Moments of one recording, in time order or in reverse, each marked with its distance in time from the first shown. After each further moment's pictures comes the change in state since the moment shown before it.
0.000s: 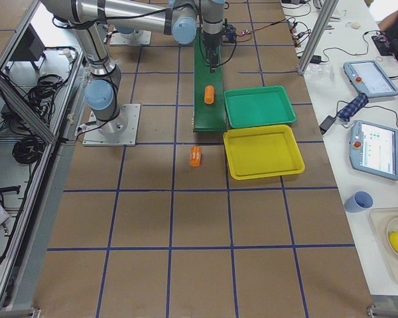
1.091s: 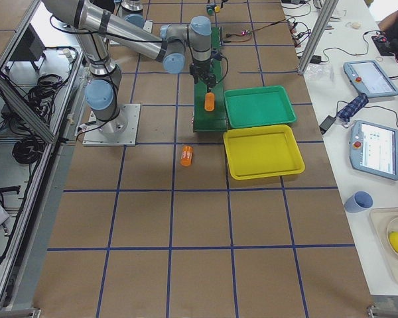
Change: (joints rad) left arm 0.339 -0.036 0.134 -0.013 0.037 0.666; right arm -0.012 0.008 0.284 -0.388 -0.026 -0.636
